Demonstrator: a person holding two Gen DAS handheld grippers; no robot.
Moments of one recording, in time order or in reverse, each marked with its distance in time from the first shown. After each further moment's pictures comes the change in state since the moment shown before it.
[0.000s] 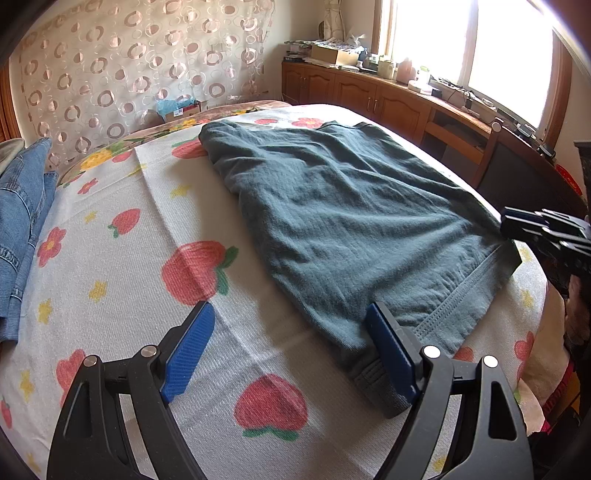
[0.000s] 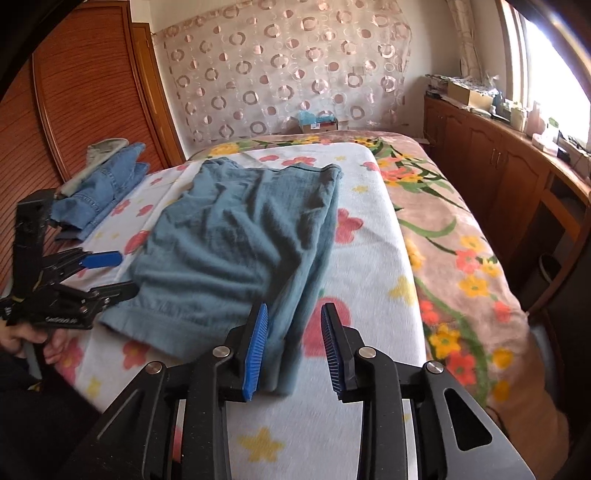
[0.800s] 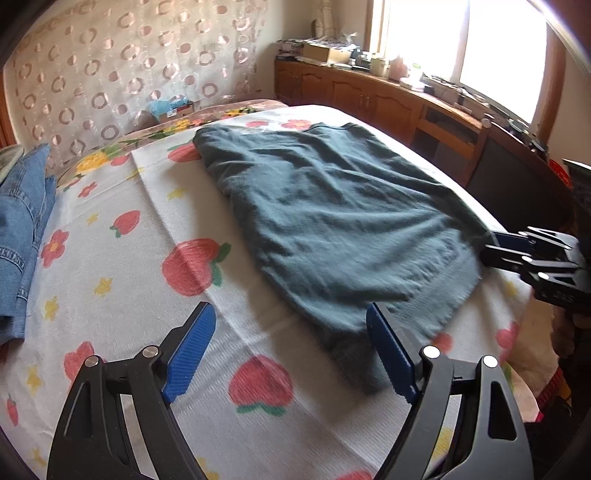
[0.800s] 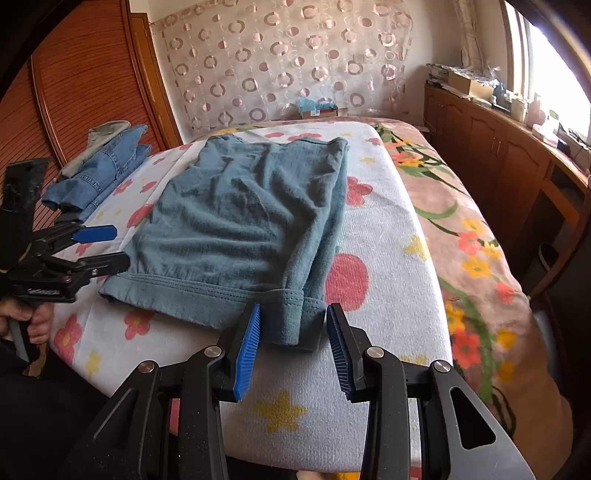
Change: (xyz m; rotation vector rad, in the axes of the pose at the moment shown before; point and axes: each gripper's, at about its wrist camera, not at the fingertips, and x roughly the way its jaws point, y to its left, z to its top) left arm -0.021 -0.009 -0.003 0.025 0.008 -0.029; right arm 0.003 0.013 -0.015 -0.001 0.045 -0.019
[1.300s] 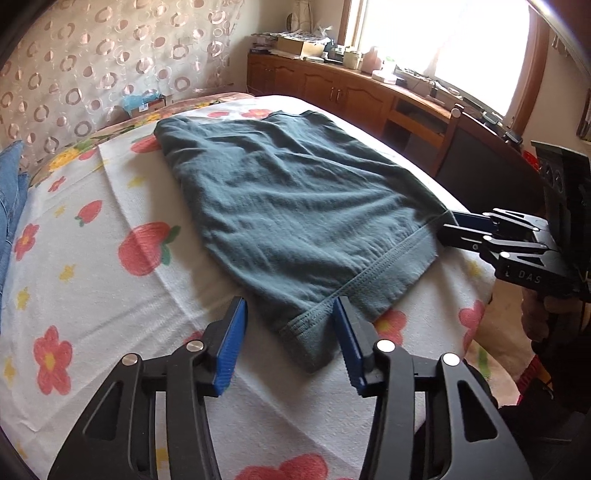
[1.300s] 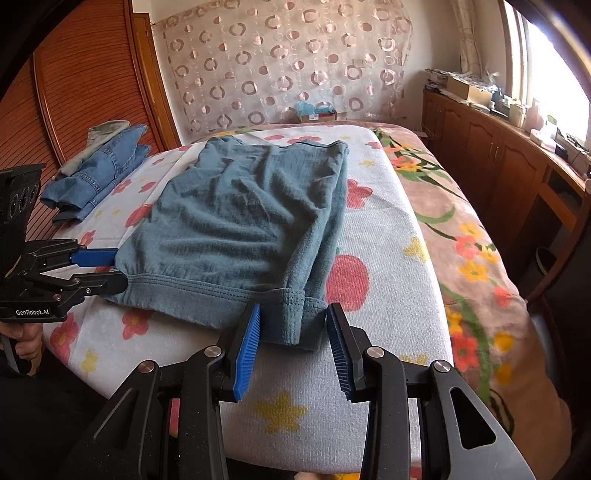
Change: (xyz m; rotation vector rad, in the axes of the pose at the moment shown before) left arm 0.000 -0.019 -0.008 0.012 0.030 -0.113; right arm -0.001 0.000 -0.003 -0.013 -0.012 -0.008
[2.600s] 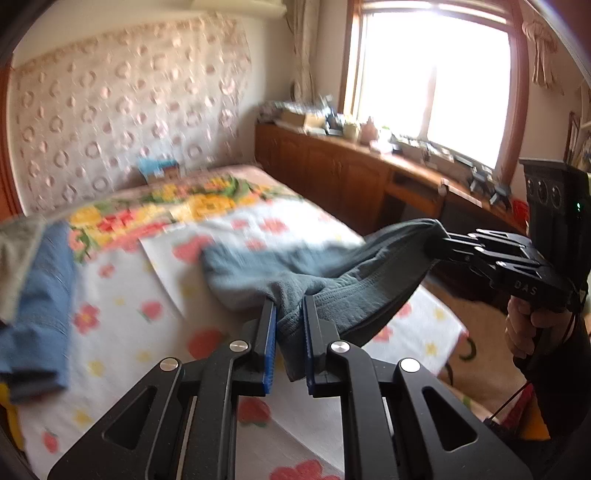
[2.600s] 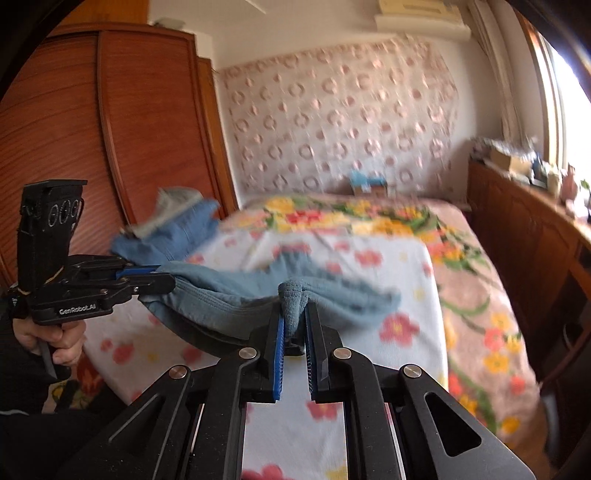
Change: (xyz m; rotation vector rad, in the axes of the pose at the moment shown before) left arm -0.119 0.006 0.047 0.011 -0.294 0.036; right arm -0.078 0.042 0.073 -0.118 -0.263 0.171
